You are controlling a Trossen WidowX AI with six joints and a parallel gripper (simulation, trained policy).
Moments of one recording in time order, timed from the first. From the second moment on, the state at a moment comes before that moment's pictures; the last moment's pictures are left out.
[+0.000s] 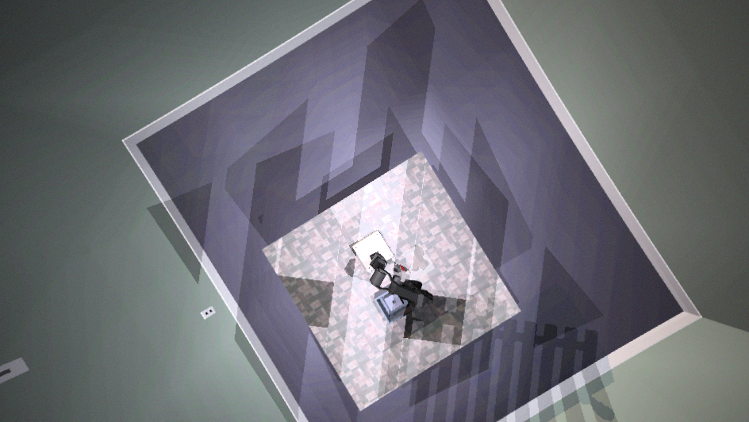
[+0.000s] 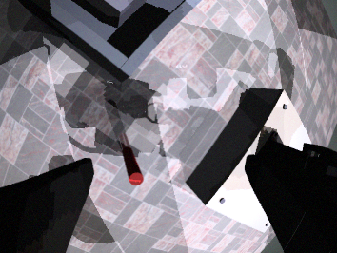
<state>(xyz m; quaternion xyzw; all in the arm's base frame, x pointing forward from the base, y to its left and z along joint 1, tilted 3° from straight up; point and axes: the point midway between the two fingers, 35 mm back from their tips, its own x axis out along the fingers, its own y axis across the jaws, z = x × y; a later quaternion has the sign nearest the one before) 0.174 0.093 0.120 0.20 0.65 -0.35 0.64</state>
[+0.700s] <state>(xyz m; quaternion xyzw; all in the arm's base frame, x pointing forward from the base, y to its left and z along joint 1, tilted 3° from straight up) 0.160 0.133 0.047 0.19 0.66 -0.31 0.65</state>
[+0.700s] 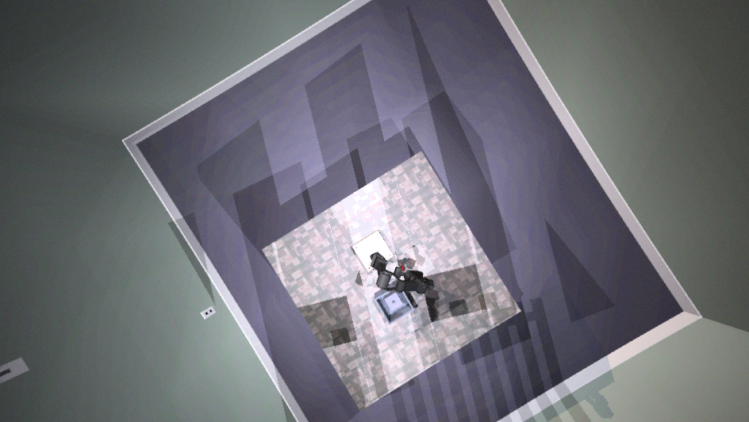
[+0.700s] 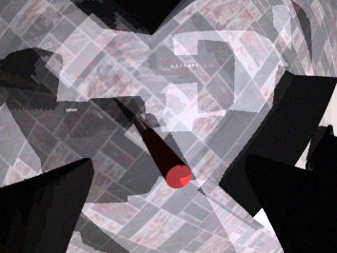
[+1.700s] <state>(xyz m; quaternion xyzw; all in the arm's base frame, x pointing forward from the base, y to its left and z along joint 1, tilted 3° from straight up) 0.158 0.125 -0.020 0.16 0.67 -0.32 0.65</state>
